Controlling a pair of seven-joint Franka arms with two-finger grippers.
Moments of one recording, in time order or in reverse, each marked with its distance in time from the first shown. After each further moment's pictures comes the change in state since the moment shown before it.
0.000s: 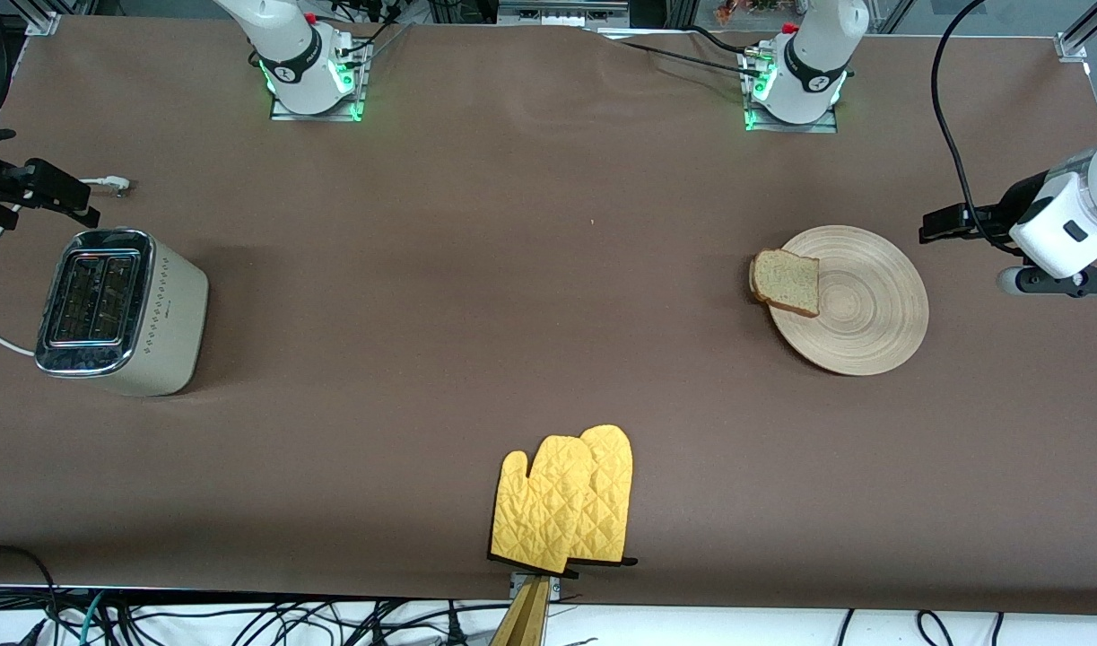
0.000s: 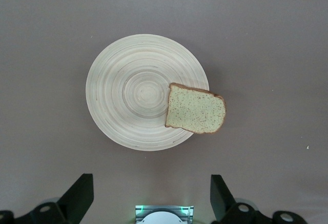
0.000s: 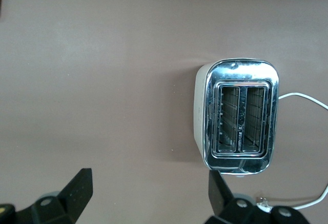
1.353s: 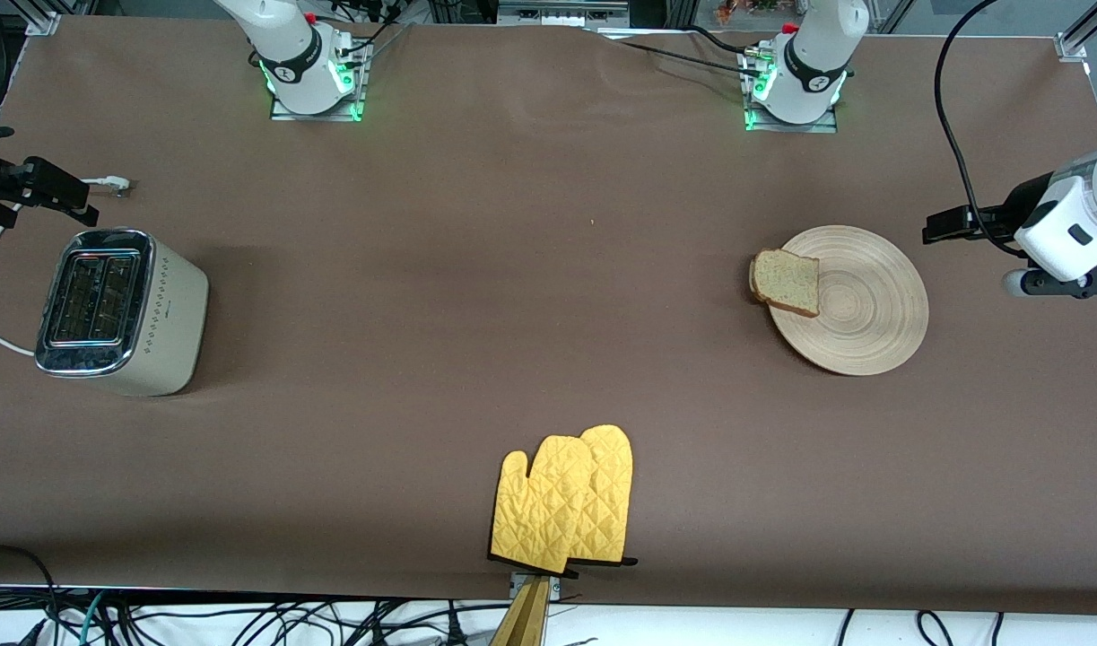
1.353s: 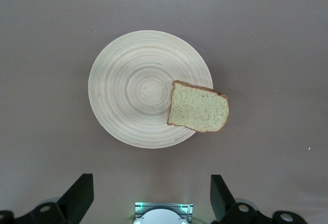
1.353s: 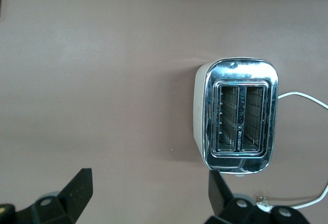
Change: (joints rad) left arm 0.000 0.010 0.023 0.000 0.000 -0.008 -0.007; right arm -0.001 -0.003 -0.002 -0.003 0.000 0.000 0.000
